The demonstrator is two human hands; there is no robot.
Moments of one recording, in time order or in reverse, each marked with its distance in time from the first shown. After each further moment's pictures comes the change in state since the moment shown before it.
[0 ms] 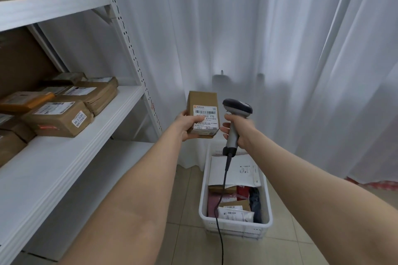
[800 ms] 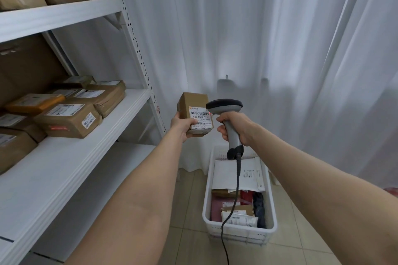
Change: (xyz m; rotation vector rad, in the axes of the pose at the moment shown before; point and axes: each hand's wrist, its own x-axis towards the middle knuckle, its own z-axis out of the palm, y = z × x) left_hand -0.009 0.000 -0.019 -0.070 0.188 0.138; right_hand -0.027 -0.019 0.017 -0.231 -0.285 -0.015
